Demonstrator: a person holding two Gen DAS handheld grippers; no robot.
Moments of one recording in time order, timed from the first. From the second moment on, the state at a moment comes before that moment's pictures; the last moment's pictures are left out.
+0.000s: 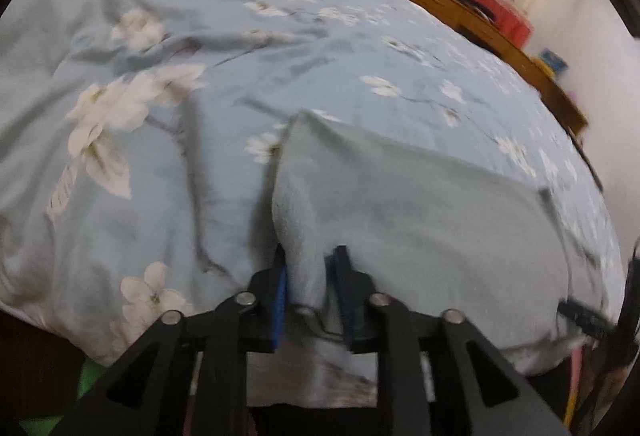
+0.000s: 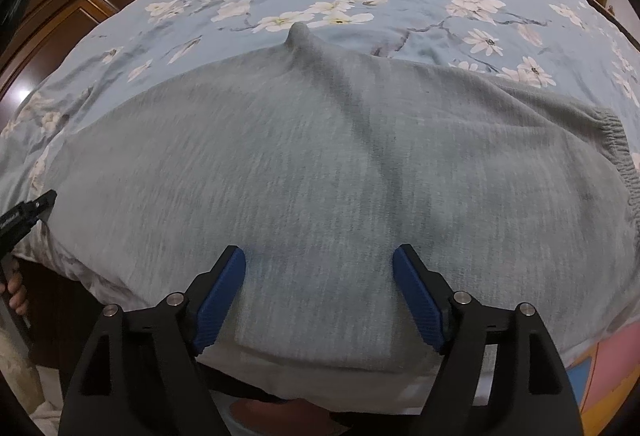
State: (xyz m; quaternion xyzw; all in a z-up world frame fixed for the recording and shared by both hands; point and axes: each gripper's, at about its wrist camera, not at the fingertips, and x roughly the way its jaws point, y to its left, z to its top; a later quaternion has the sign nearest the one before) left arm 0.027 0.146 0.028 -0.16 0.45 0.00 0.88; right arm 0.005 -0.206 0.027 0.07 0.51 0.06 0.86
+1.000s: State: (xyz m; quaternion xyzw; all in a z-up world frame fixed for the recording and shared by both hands) left arm 0.038 0.140 0.022 -0.19 0.42 0.01 0.88; right arm 0.001 -0.210 0.035 0.08 0.52 0.06 0.85
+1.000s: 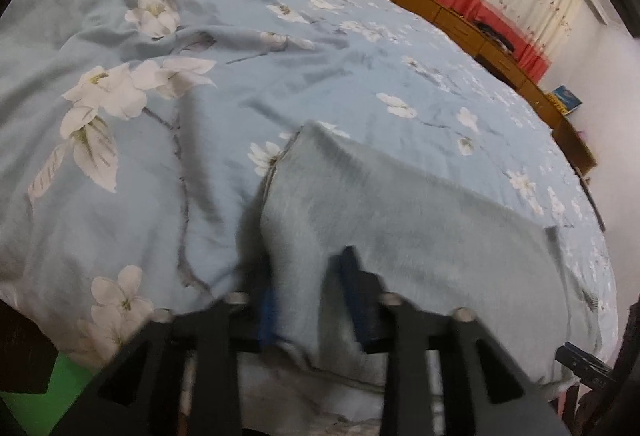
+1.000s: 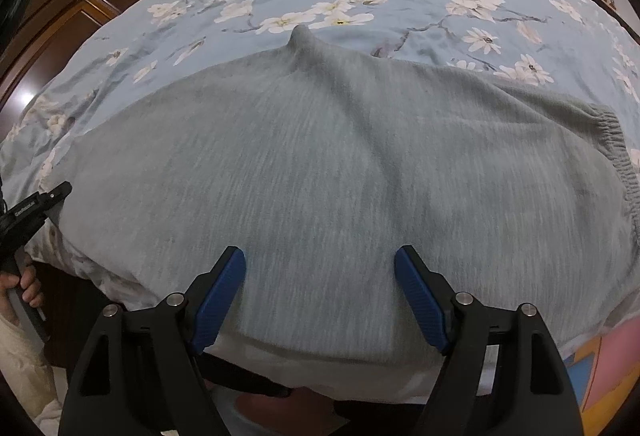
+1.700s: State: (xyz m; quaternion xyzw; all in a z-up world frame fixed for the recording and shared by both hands) left arm 0.050 -0.023 0.053 -0.15 0.43 -0.20 0.86; right arm 0.014 -0.222 0.051 0.13 0.53 0.07 0.83
